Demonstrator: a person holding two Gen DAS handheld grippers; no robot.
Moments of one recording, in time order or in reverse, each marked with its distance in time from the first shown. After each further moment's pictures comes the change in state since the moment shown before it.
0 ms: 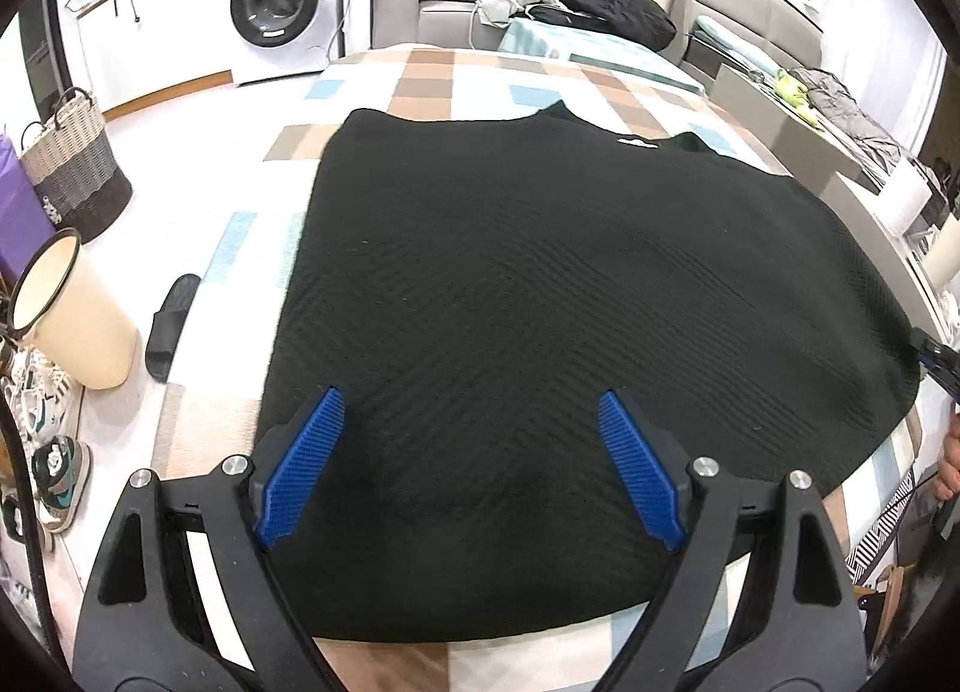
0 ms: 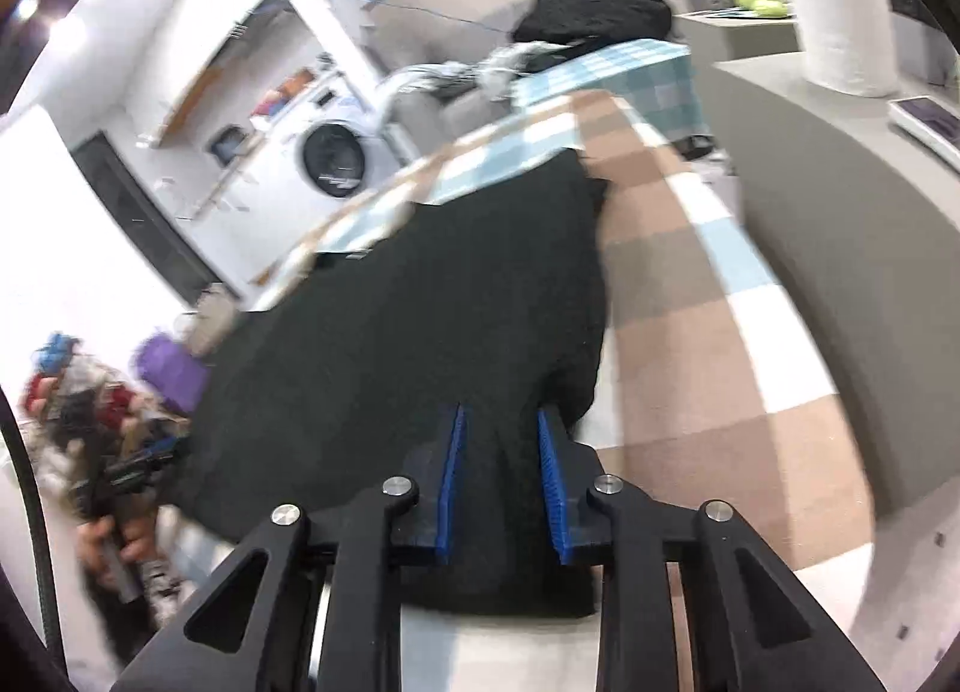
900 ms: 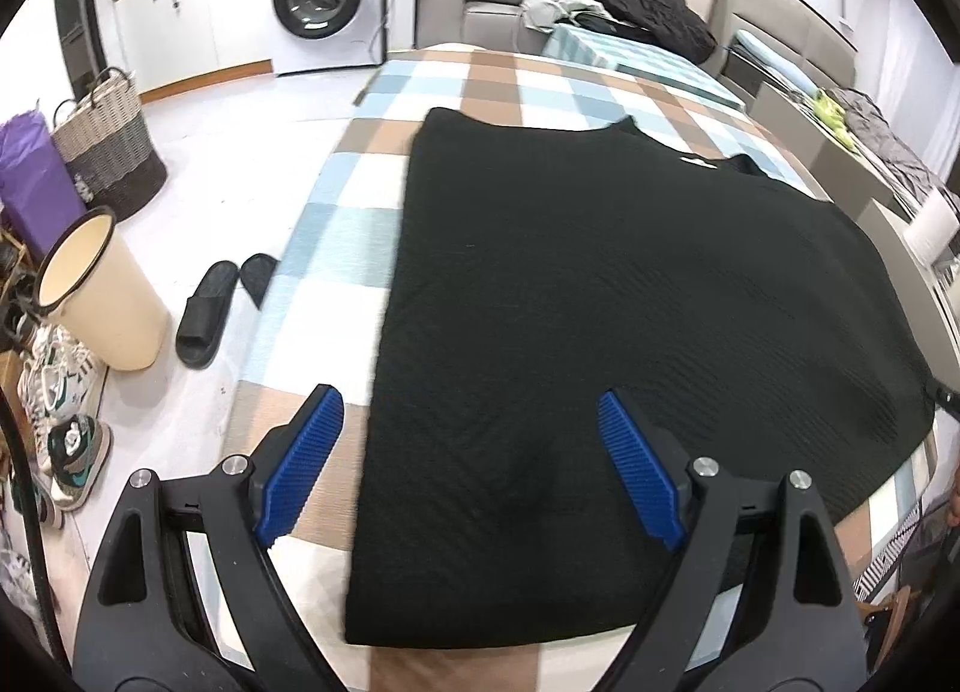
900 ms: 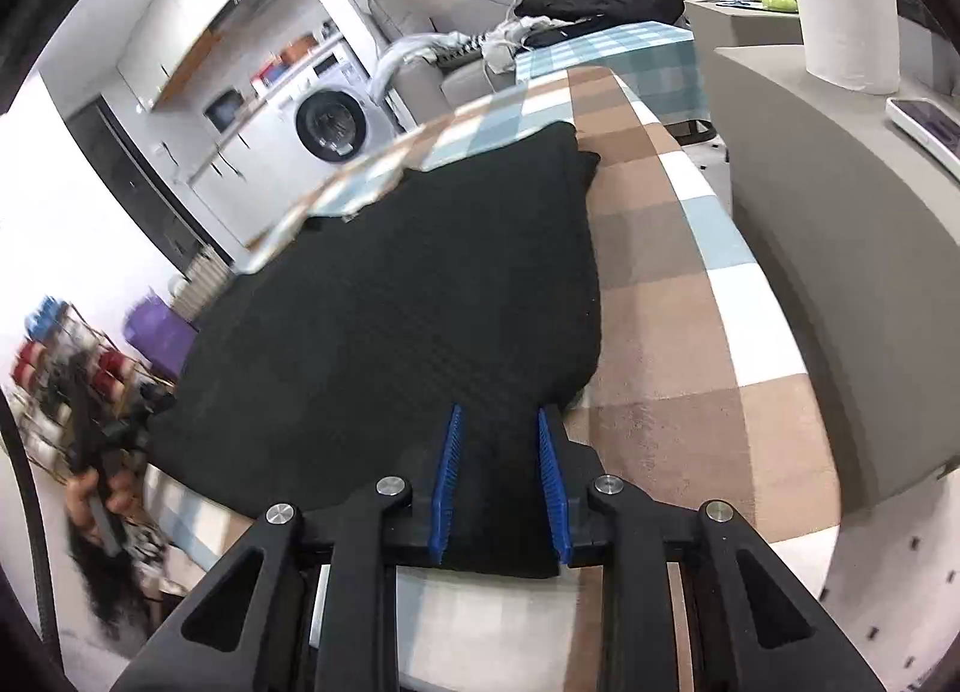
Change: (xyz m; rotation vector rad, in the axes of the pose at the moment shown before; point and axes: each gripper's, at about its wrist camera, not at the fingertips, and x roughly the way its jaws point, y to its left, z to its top) left arm 0.000 0.037 0.002 -0.071 0.000 0.069; right arm 0.002 0.000 -0.004 -0.057 0.093 -0.104
